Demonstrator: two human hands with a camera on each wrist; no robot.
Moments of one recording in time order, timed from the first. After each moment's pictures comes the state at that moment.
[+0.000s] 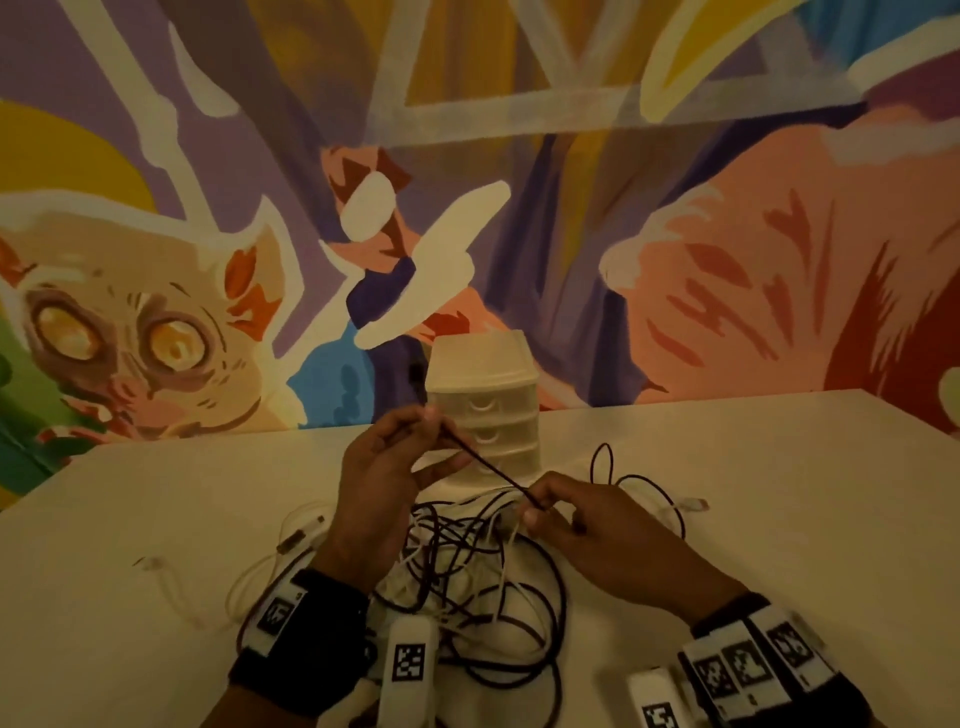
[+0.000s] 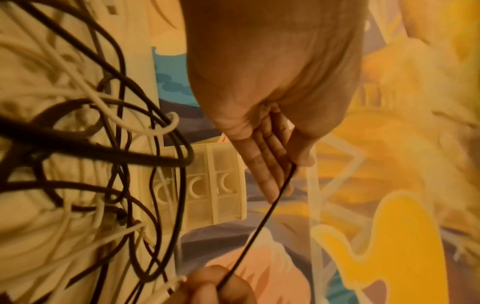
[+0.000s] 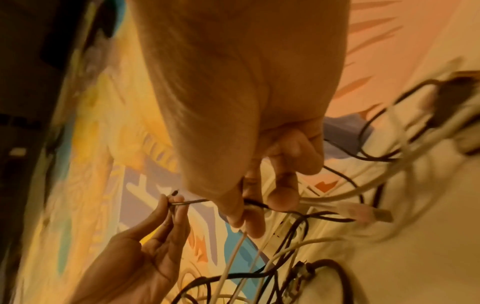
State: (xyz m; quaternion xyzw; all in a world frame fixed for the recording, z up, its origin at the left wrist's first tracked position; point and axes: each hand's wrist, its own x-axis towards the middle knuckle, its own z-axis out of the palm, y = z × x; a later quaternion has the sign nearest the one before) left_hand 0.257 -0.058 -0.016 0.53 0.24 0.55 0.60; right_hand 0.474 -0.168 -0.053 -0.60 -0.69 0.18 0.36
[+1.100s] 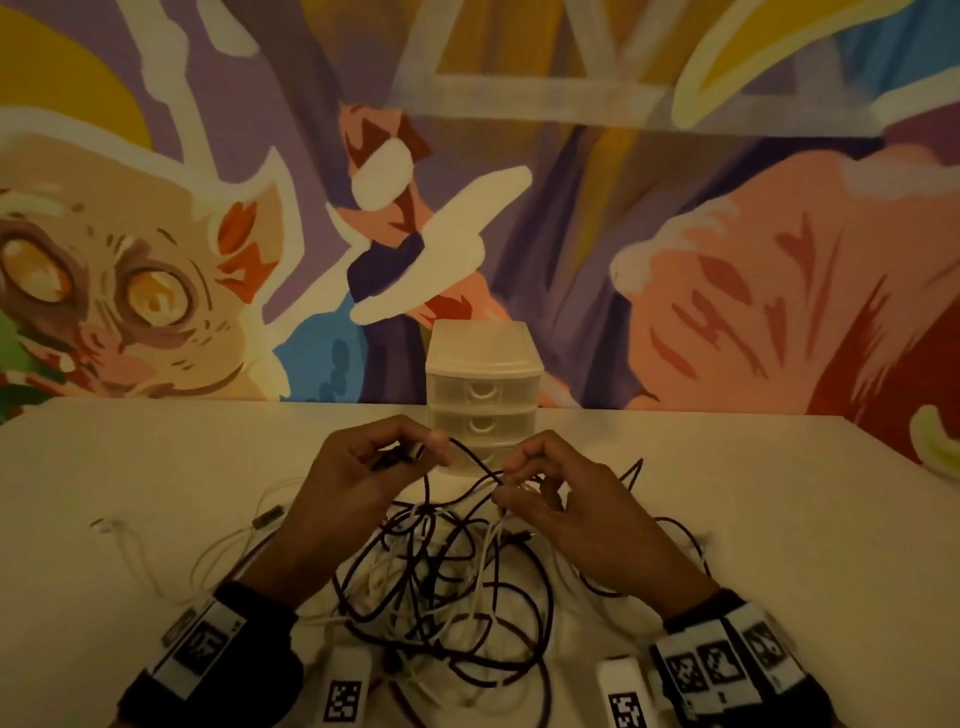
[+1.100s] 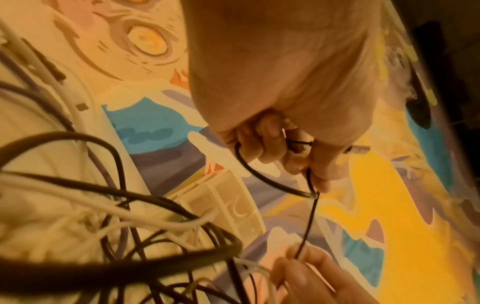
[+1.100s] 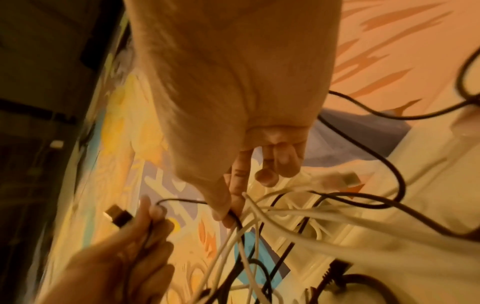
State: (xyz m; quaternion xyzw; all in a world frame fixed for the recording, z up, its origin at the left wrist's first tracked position) left_hand 0.217 -0.075 -0.020 0.71 0.25 0.49 0.45; right_hand 0.451 -0.160 -0.037 -0.56 -0.68 0.21 0.43
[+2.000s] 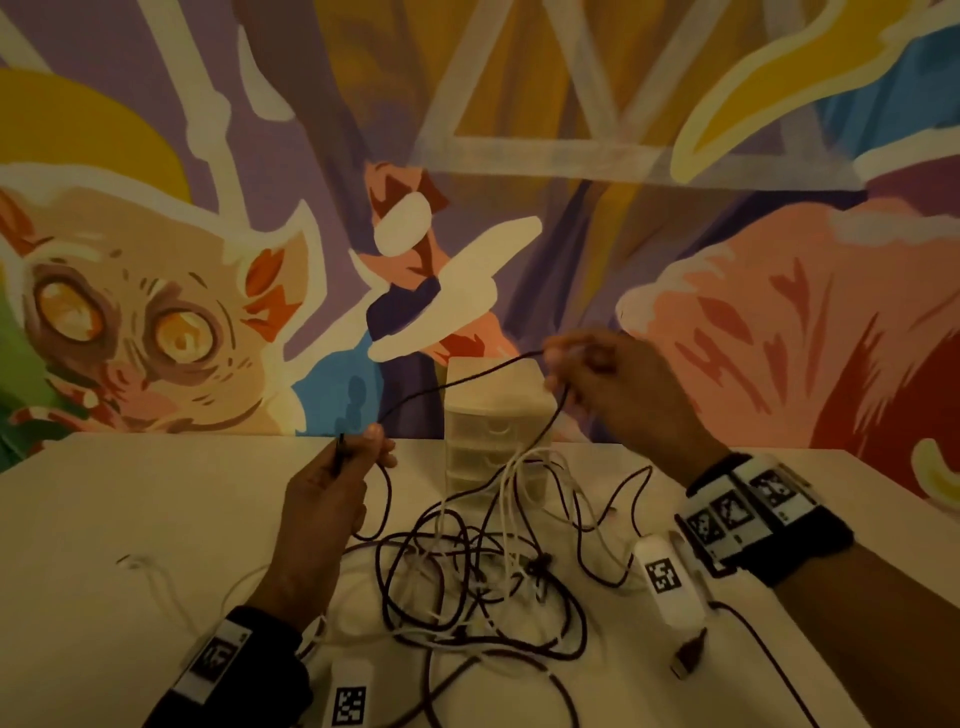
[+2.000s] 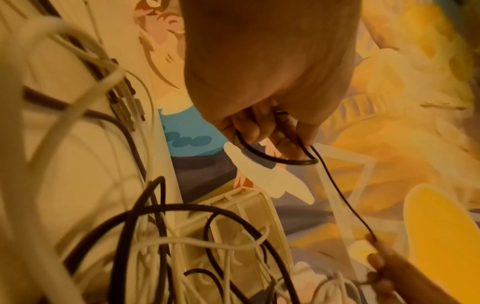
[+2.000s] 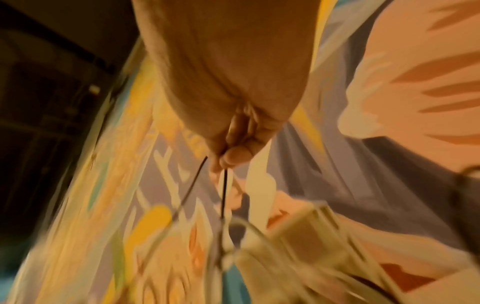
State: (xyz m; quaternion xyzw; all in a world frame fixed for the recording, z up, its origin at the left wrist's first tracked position) left_hand 0.190 -0.037 -0.036 0.54 0.33 0.59 0.51; right_hand 0.472 -0.109 0.074 -0.54 -0.63 0.14 0.54
